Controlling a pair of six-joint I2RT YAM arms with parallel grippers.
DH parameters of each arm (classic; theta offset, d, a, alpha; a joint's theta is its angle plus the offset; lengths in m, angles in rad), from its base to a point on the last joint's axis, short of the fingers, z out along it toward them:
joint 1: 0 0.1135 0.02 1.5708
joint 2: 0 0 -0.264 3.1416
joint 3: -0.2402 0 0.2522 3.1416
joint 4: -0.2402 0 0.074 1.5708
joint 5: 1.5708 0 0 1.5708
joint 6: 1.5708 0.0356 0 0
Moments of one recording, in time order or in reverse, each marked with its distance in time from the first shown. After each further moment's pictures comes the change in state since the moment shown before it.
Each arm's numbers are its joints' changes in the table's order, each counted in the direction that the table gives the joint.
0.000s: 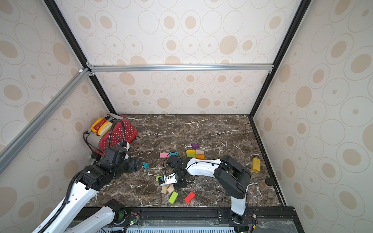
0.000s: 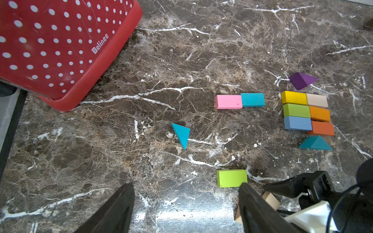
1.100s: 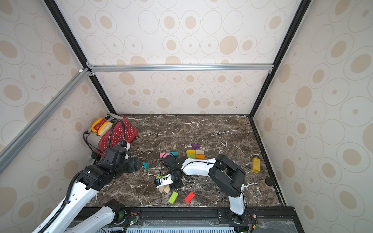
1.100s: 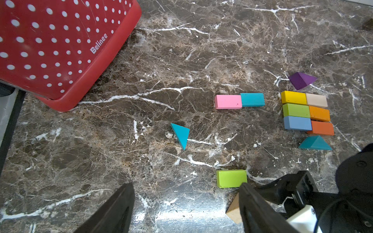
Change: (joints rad) left arm 0.000 0.000 0.005 0.007 0.003 0.000; right arm 0.029 -0.062 -0.068 0.010 -0.056 -0.084
